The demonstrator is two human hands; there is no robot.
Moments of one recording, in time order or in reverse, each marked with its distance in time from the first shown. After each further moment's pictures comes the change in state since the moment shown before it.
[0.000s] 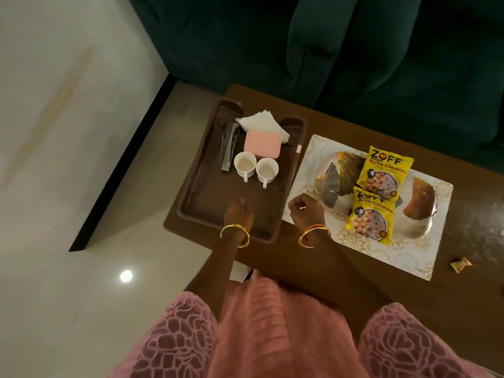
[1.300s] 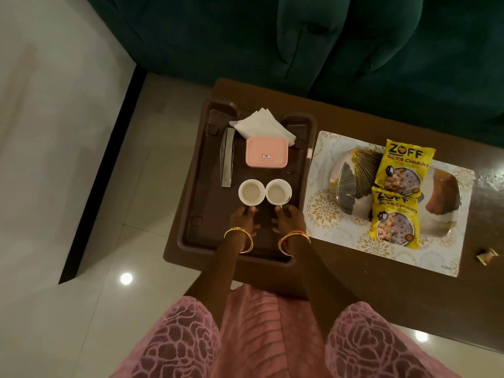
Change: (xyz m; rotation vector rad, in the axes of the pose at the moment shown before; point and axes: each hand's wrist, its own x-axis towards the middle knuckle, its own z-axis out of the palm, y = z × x) left_hand 0.099 0.001 -0.004 -0.267 -0.219 -0.211; right_hand 0.051 -0.010 0.107 0.334 0.012 0.485
